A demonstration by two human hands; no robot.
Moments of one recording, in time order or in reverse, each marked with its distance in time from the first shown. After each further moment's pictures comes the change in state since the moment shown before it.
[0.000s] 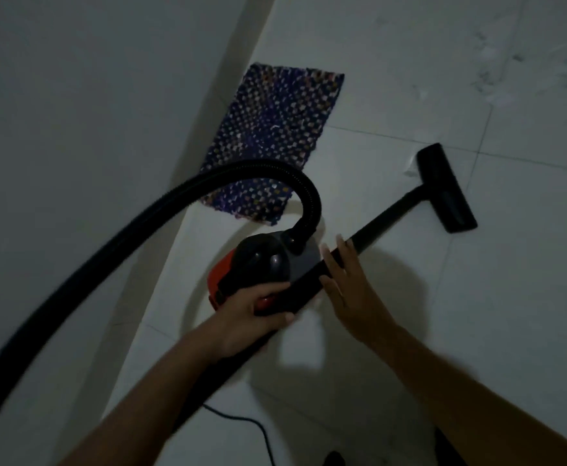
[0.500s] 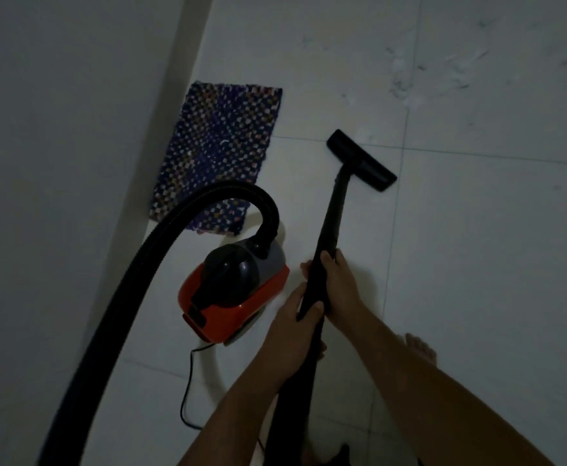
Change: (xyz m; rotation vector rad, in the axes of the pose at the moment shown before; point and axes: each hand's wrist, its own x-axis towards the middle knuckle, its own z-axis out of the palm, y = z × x) left_hand -0.011 0.024 0.084 -0.319 -0.025 0.023; right_hand -0.003 -0.050 -0.024 1.128 0.484 0.684
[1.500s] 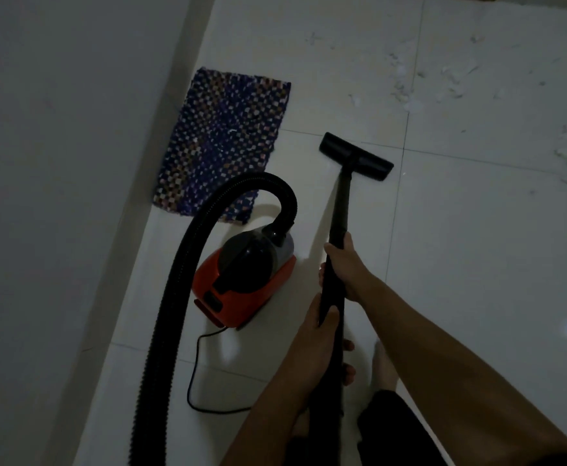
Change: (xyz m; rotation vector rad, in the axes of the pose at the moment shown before) left_hand -0.048 -0.016 -0.040 -0.235 -0.203 -0.161; right_hand -0.004 0.001 0.042 -0.380 0.051 0.111
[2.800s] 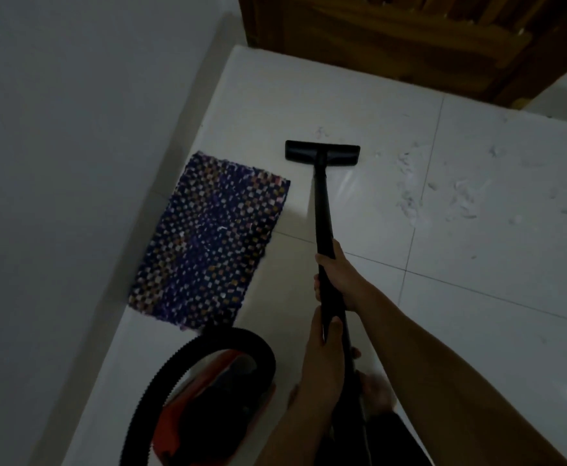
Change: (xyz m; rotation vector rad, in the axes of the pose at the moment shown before) left_hand 0.212 0.281 0.040 -0.148 0.243 0.035; right_hand 0.211 -0.290 0.009 -0.142 -0.149 0.054
